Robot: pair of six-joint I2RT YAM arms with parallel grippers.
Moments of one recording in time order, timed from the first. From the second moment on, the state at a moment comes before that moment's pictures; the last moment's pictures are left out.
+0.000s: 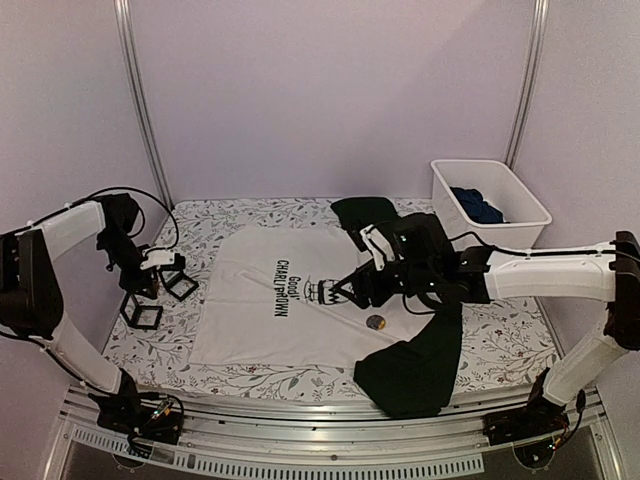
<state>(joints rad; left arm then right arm) 0.12 1.54 1.16 -1.08 0.12 1.42 0.92 1.54 1.00 -0.02 -0.09 0.24</state>
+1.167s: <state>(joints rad) -0.91 1.54 1.43 -1.33 0.67 1.13 1.31 1.58 1.19 -0.03 -0.23 -1.13</state>
